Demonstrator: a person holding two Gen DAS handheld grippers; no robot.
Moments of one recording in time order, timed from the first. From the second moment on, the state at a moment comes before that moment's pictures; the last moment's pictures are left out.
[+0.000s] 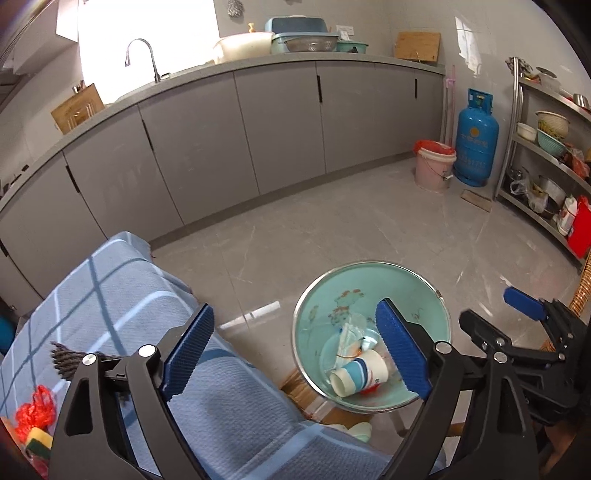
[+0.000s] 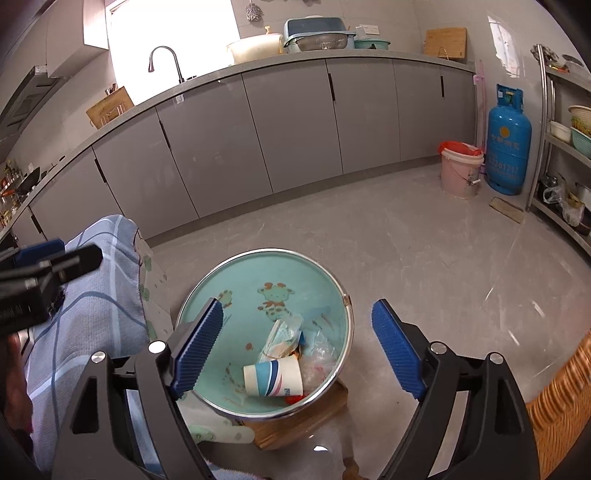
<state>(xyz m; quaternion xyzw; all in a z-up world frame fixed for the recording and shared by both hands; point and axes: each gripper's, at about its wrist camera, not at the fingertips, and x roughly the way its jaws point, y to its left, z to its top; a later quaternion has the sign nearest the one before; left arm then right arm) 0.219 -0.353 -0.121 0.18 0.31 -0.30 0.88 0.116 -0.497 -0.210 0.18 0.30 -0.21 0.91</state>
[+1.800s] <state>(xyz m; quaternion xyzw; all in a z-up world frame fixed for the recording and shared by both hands) 0.170 0.007 -0.099 0.11 0.32 -0.02 0.94 0.129 -0.204 -0.159 0.07 0.37 0.00 0.93</state>
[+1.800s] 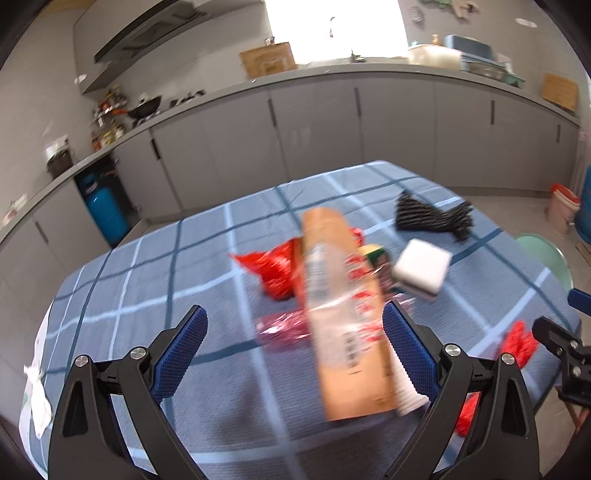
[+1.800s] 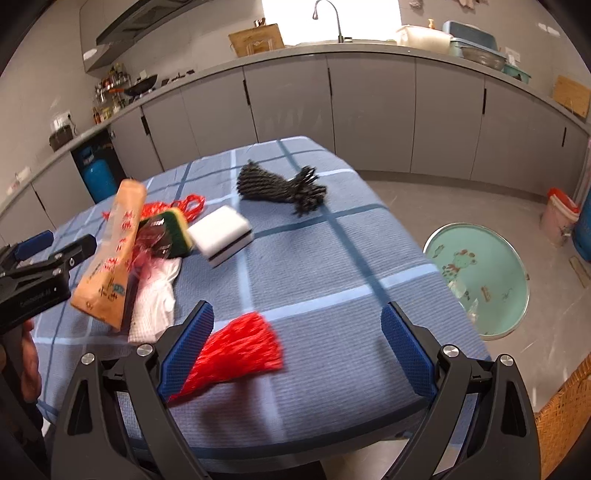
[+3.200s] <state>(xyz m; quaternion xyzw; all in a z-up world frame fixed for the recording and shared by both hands) 0.179 -0.008 -0.130 0.05 0.37 -0.10 0.92 0.150 -0.189 -0.183 0.09 0.42 0.03 0.90</state>
